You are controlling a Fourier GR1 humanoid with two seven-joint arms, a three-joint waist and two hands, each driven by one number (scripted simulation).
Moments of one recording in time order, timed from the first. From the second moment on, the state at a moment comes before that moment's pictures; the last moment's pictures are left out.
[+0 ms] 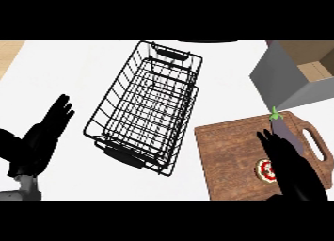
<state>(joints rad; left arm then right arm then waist) -0.02 0.28 -0.01 -1.61 0.18 0.00 0.20 0.11 -0.50 0.41 -1.82 0.88 0.12 0.53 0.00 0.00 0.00</state>
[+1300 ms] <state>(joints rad) -0.04 0.24 0.05 -1.57 0.13 -0.05 0.19 0.25 -0.54 0.23 -1.84 1.01 -0.06 0.30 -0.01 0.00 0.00</state>
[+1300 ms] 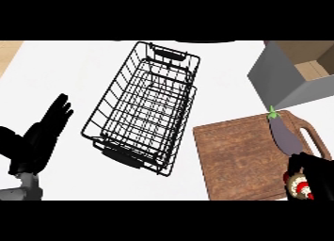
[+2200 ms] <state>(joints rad) -0.04 0.23 0.06 -1.56 0.13 -0.06 0.19 0.12 -0.45 0.19 -2.34 0.69 0.01 0.43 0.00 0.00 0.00</state>
